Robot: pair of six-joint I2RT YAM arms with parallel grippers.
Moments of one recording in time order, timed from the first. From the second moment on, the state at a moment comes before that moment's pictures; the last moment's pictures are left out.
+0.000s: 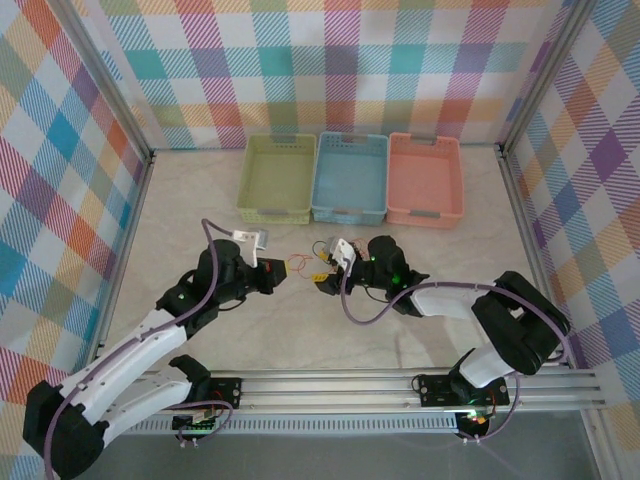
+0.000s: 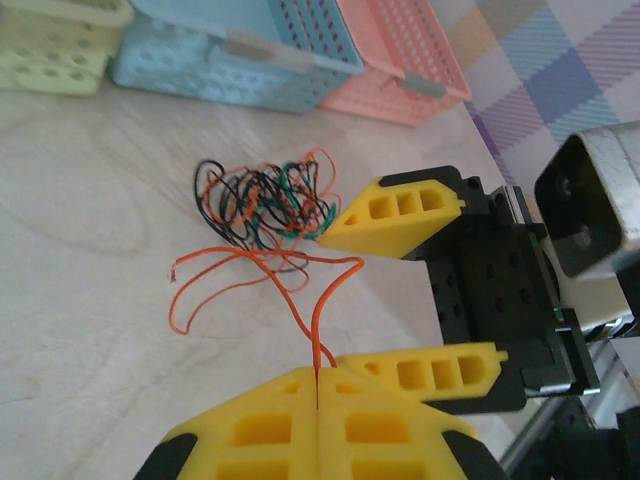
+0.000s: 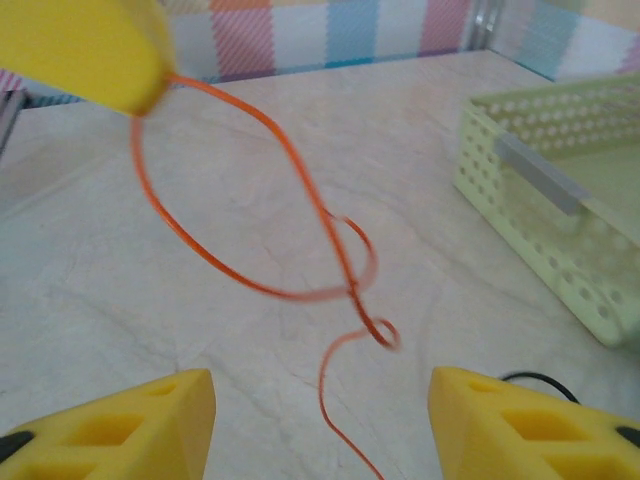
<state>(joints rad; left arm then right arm) -0.60 0.89 0.63 -0.24 0.25 -0.57 0.75 1.51 0.58 0.61 -0.48 -0.21</state>
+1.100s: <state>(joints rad) -0.65 0.98 0.80 -0.54 0.28 -0.49 0.77 1.52 0.58 0.63 -0.56 -0.31</state>
